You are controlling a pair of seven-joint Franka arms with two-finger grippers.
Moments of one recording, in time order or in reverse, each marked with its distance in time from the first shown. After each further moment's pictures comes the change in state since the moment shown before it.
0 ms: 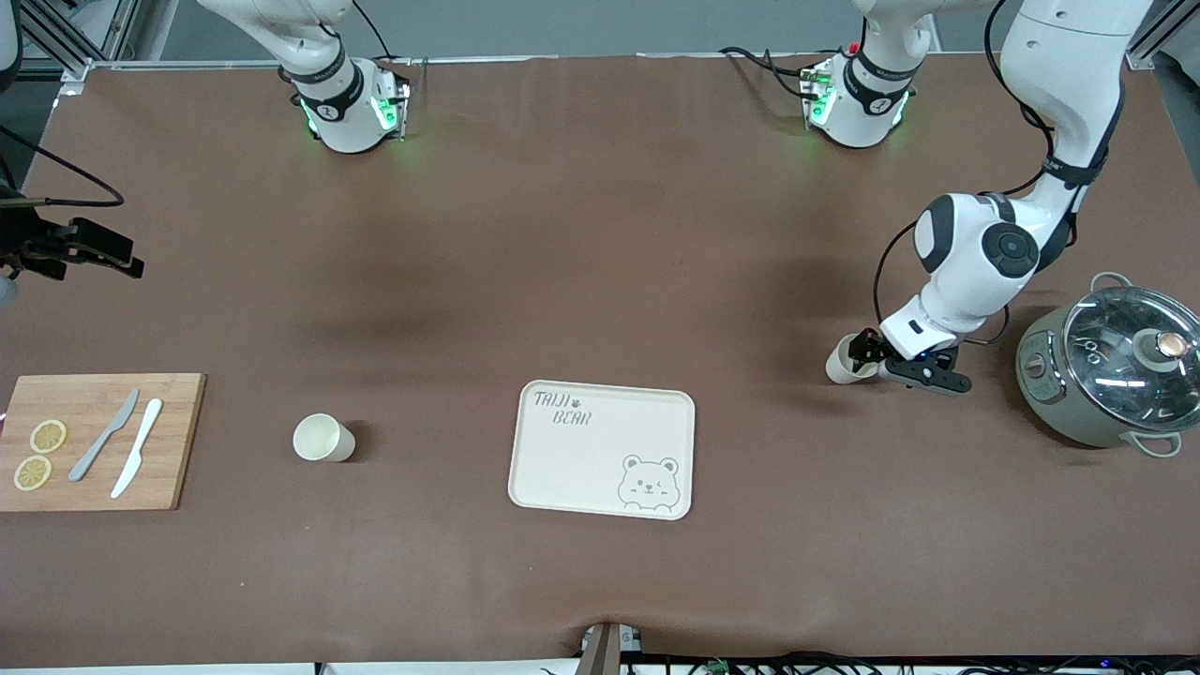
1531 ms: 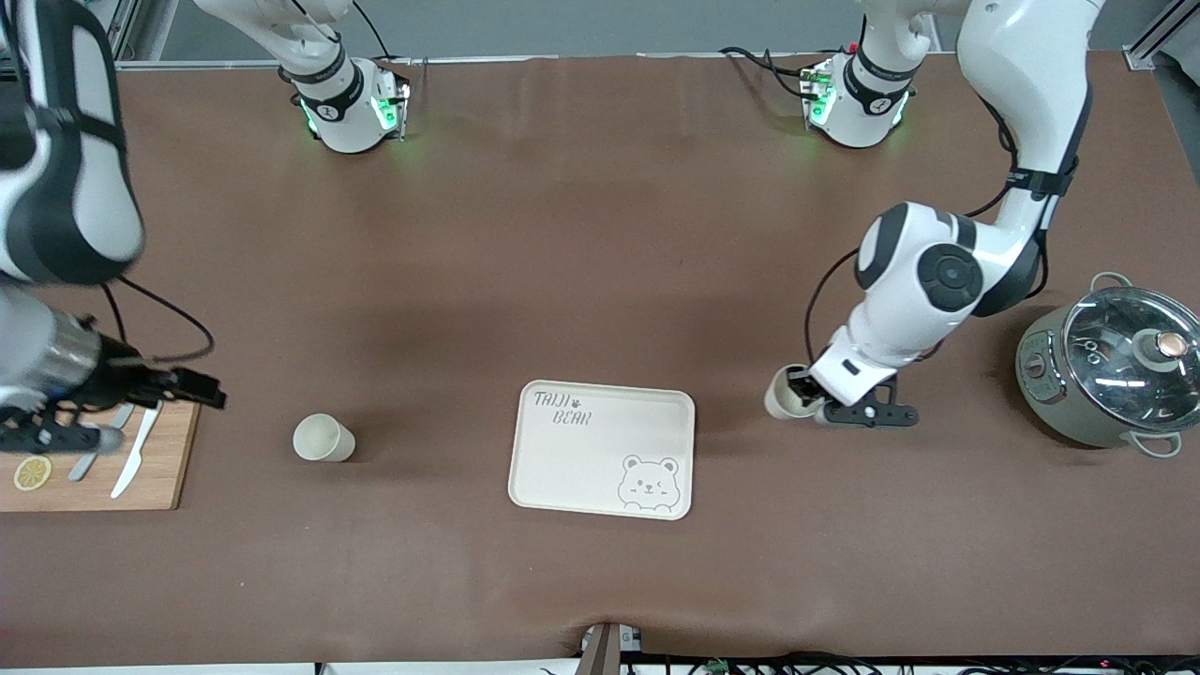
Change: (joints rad) left arm -0.246 0.073 -0.038 0.490 -0.018 -0.455 -0.555; right arm 0.078 0.398 0.002 0.122 0.052 0.361 0.078
